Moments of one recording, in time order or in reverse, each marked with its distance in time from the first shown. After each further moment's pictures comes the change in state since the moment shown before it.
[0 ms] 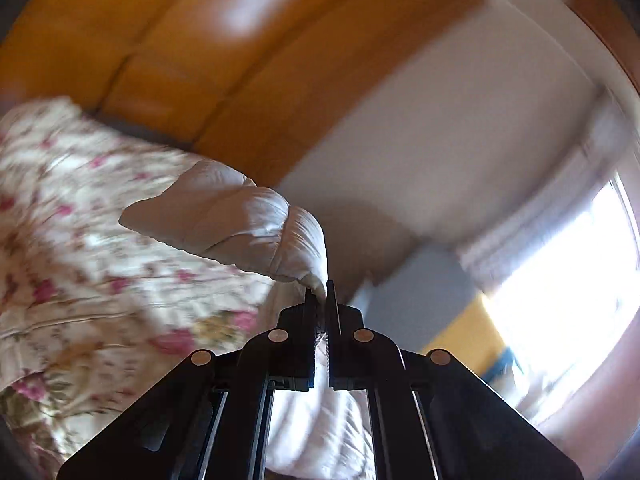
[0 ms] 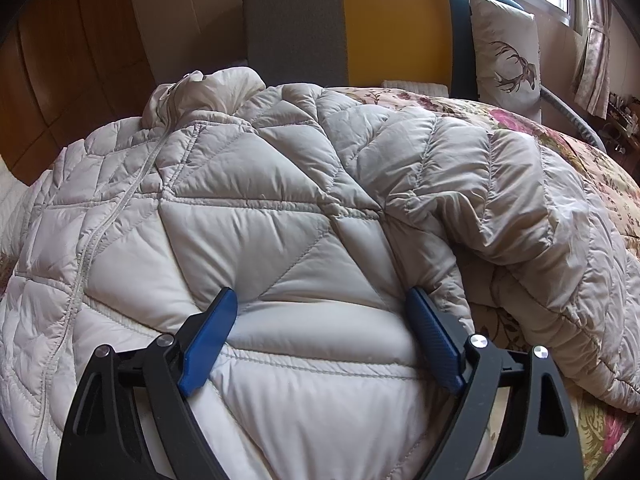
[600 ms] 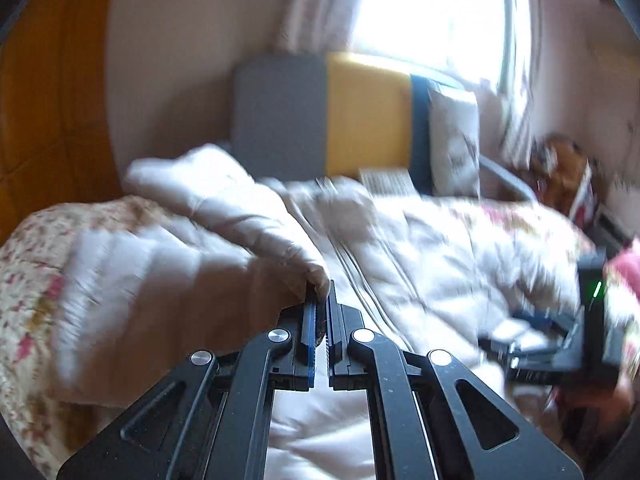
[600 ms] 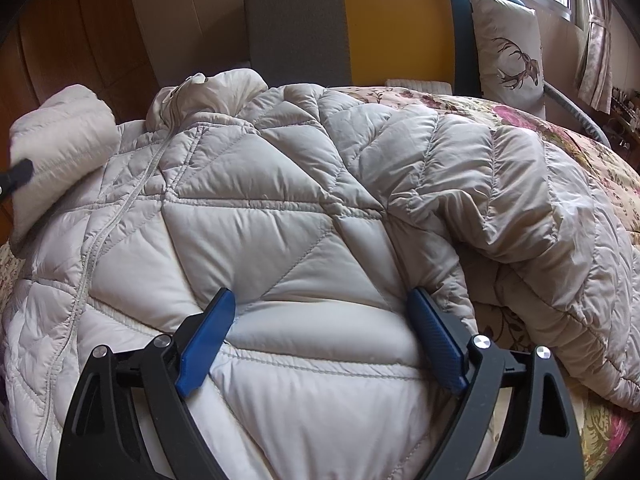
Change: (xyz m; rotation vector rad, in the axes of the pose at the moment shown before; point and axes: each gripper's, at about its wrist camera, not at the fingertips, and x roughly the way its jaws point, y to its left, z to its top) left arm 0.069 -0.201 -0.252 0.830 0.491 -0.209; right arm -0.001 -0.005 -0.001 0.012 -0.002 0.025
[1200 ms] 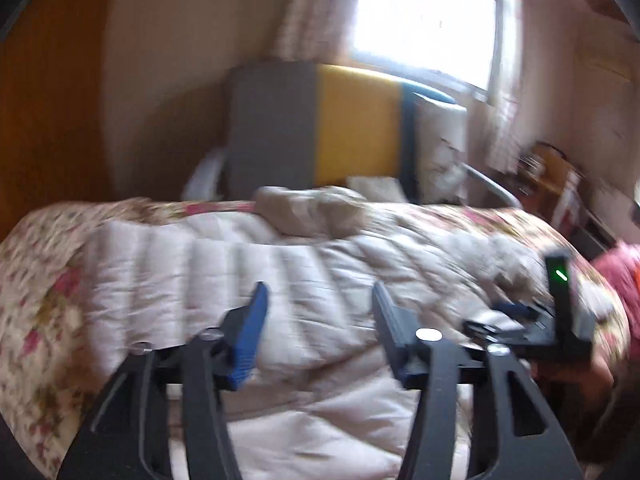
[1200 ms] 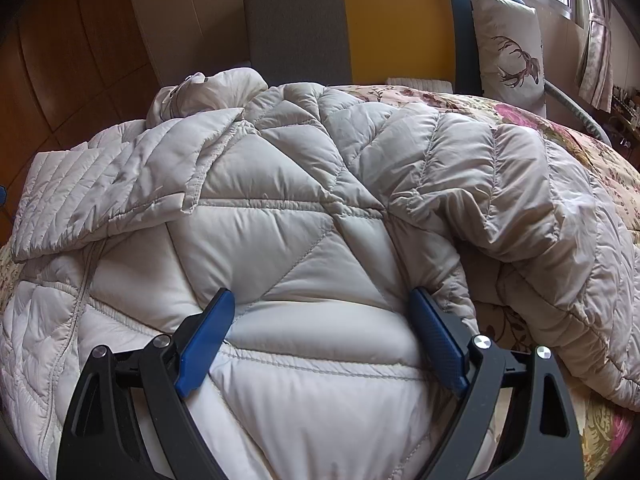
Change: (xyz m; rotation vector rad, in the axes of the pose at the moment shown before) left arm -0.052 0.048 -0.009 -0.080 -0.058 -0.003; right arm 0.001 -0.001 0.000 0.004 0.001 0.005
